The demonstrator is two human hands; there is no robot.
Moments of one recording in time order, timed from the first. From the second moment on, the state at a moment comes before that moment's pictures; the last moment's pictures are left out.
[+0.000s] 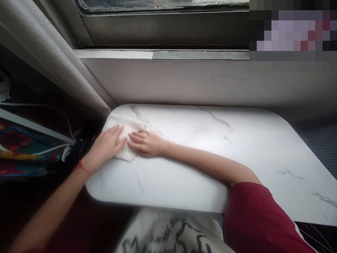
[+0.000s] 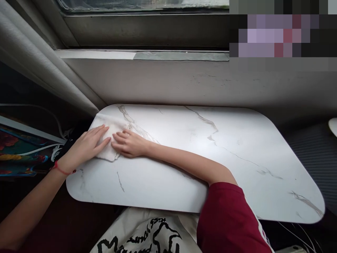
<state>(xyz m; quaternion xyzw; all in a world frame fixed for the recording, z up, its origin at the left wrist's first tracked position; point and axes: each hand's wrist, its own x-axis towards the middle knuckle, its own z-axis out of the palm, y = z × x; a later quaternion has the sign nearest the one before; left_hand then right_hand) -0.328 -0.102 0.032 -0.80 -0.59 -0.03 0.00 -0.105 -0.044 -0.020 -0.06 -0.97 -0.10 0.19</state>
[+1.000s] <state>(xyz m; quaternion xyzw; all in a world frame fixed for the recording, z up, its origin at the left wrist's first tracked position) -0.232 -0.197 0.046 -0.91 -0.40 -0.06 0.01 -0.013 -0.174 0.033 -0.26 -0.96 -0.08 -0.01</state>
